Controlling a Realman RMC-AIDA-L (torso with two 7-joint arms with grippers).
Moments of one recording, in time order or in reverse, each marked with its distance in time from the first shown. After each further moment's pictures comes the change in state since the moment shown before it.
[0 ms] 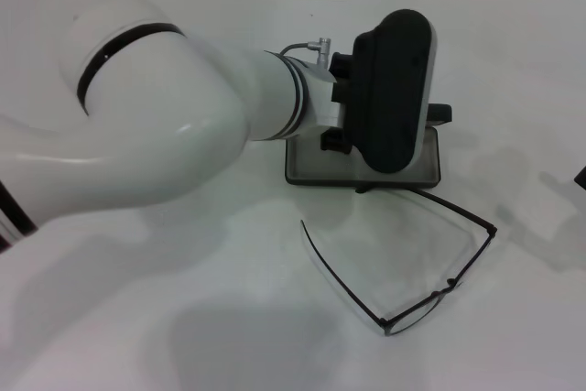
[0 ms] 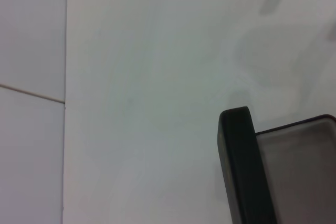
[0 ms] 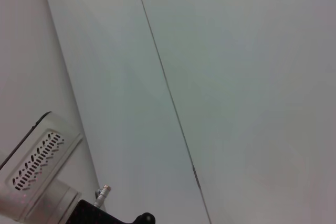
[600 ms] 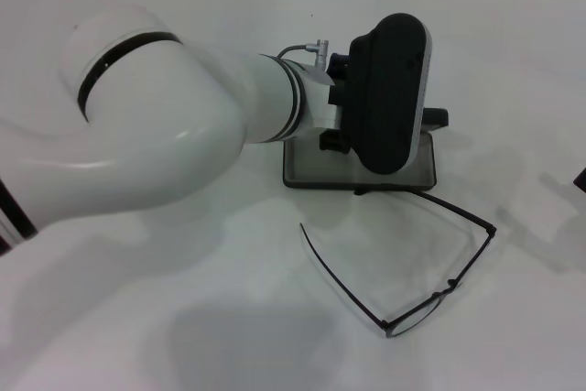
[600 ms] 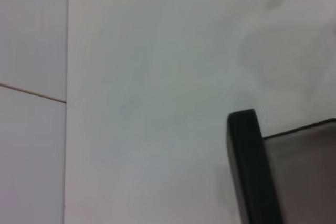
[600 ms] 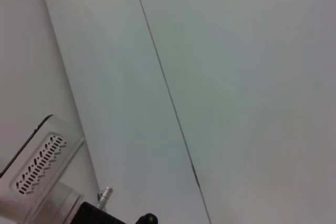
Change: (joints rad) left arm 0.004 0.001 0.004 -0.029 0.000 -0.043 0.000; right arm -0.004 0.003 0.000 0.001 0.000 0.000 -0.001
